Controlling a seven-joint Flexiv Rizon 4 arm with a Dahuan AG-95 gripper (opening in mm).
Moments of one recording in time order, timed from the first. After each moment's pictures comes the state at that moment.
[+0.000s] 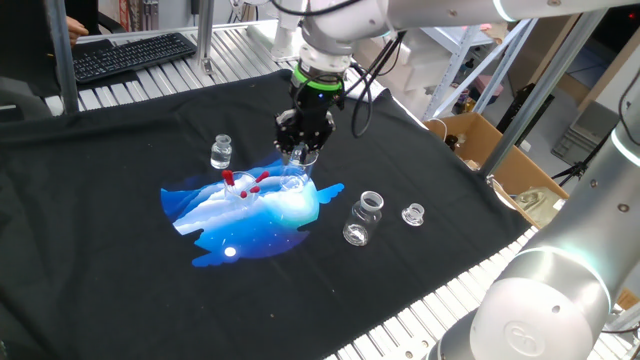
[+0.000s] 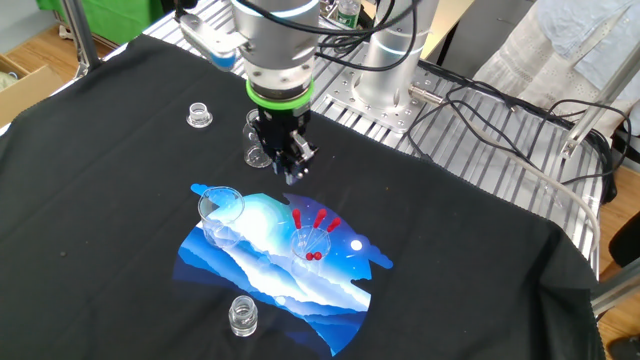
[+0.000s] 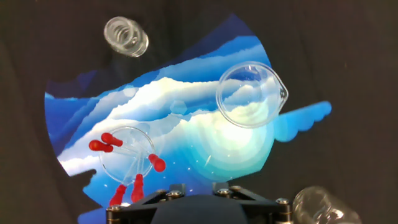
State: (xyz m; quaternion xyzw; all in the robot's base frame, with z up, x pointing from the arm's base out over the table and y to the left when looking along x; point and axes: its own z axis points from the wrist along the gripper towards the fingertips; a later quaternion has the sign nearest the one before) arm 0.499 0.002 0.164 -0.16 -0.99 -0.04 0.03
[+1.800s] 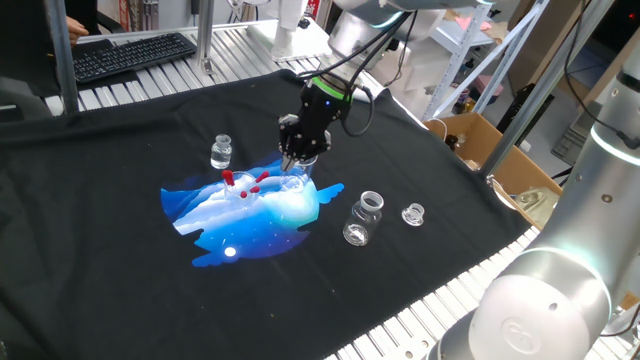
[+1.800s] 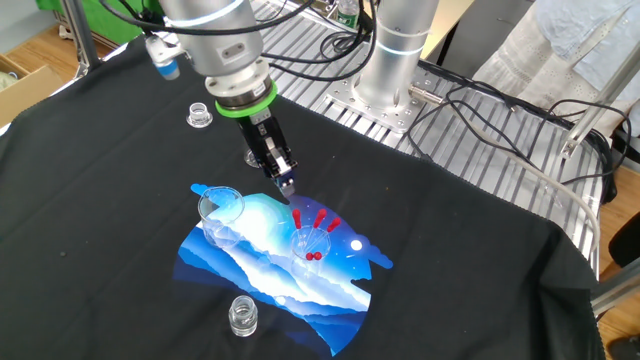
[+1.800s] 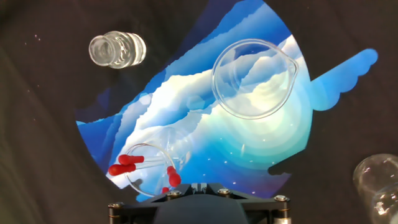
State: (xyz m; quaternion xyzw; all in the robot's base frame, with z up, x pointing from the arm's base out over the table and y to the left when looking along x) arm 0.510 0.012 0.139 -0.28 -0.94 -0.18 0.07
